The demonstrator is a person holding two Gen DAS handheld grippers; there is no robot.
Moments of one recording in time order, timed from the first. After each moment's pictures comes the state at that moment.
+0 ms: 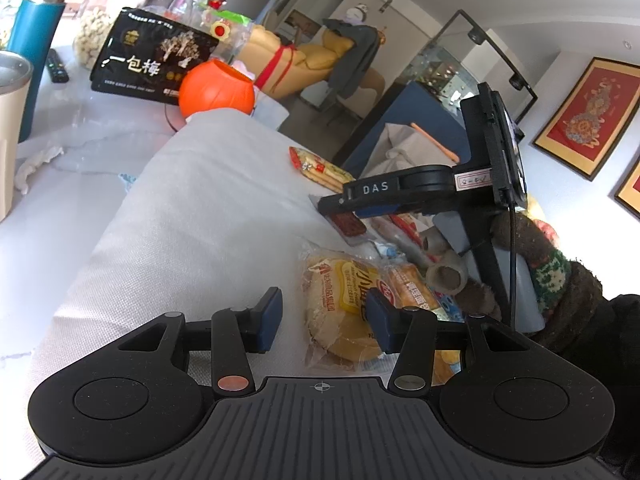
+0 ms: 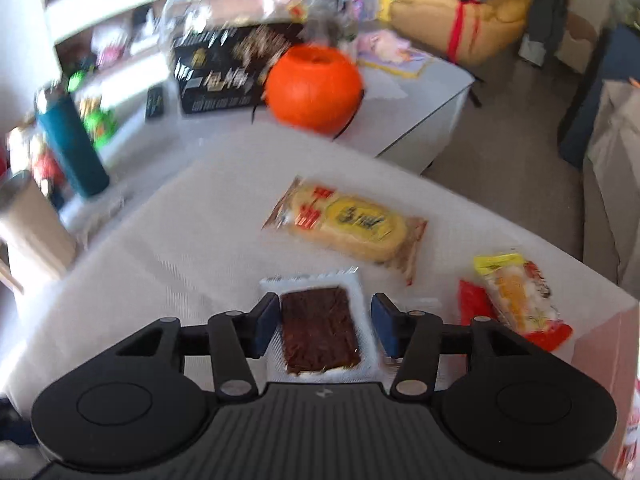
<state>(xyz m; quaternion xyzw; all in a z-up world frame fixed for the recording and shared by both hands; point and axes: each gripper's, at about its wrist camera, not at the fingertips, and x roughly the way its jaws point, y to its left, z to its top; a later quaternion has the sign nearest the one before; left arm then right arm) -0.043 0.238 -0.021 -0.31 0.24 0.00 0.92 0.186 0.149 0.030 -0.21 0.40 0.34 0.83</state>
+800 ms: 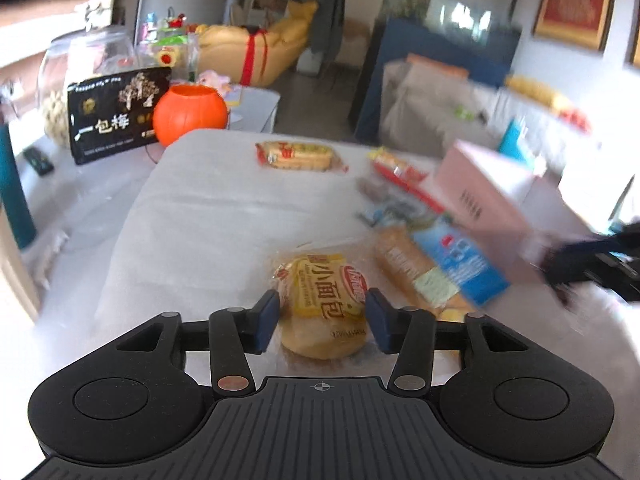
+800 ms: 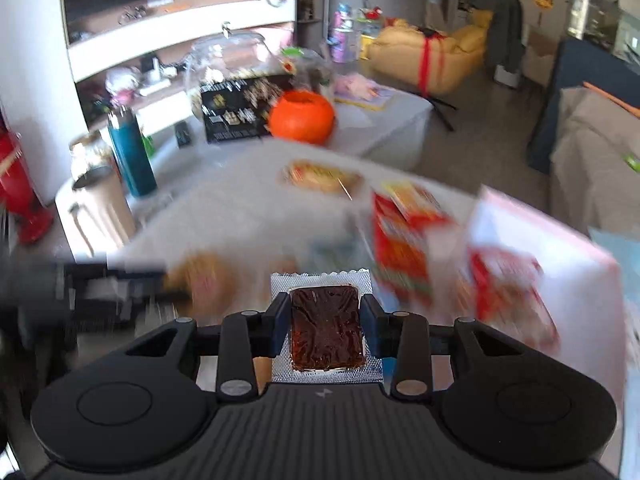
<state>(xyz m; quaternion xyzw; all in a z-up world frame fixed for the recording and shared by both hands) -0.008 0.170 0.022 -0.11 0.33 0.03 0.94 0.052 -0.043 0.095 -0.15 0.36 0.33 0.86</state>
